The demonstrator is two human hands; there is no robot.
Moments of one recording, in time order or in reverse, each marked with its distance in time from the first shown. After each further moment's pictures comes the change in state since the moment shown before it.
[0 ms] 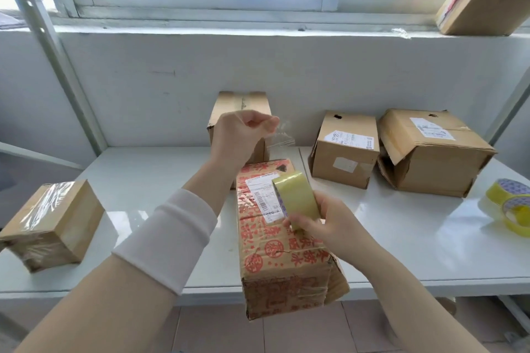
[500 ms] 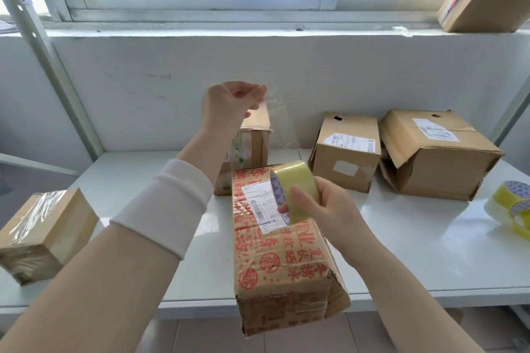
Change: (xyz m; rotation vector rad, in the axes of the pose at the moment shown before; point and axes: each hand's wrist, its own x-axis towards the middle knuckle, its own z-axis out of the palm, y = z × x) left_hand 0.050 0.011 -0.001 -0.053 0.047 -0.003; right_hand 0.013 -0.018 -0.005 0.257 0.103 -0.016
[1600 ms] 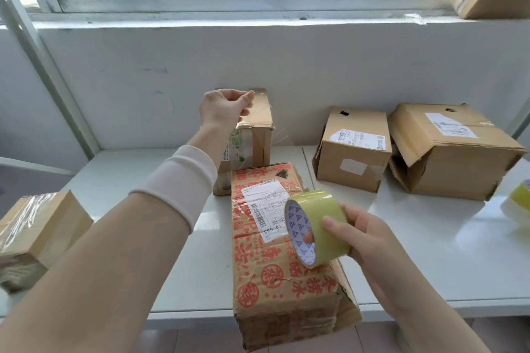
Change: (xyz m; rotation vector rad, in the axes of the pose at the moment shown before) left_hand 0.047 -0.058 0.011 0.021 0.099 -0.191; right_hand -0.019 0.010 -0.014 0.289 0.026 0.169
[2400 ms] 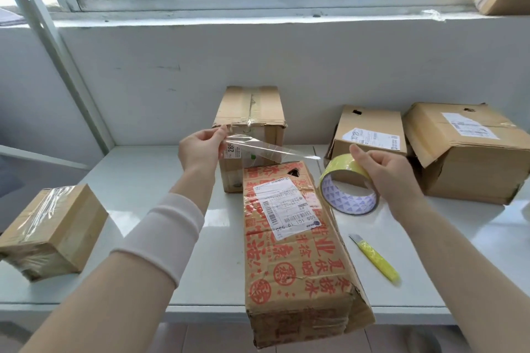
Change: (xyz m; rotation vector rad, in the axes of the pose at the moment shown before) left_hand -0.036 -0.053 -0.041 -0.155 0.242 -0.269; right_hand 0.092 -0.012 -0.040 -0.339 0.340 -0.210
